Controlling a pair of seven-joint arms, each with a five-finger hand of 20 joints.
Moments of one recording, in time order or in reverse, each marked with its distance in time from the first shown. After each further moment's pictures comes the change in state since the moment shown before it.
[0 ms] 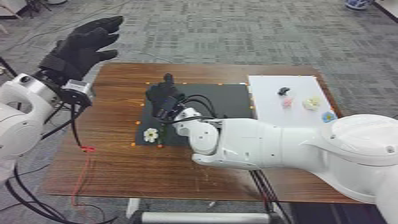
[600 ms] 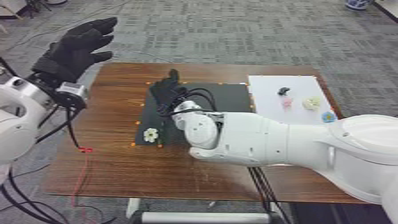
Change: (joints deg) left arm 4.3 -0.2 -4.1 -1.1 0.0 0.2 0.2; right arm -0.2 2.1 6.4 -4.3 -1.4 -18.1 2.4
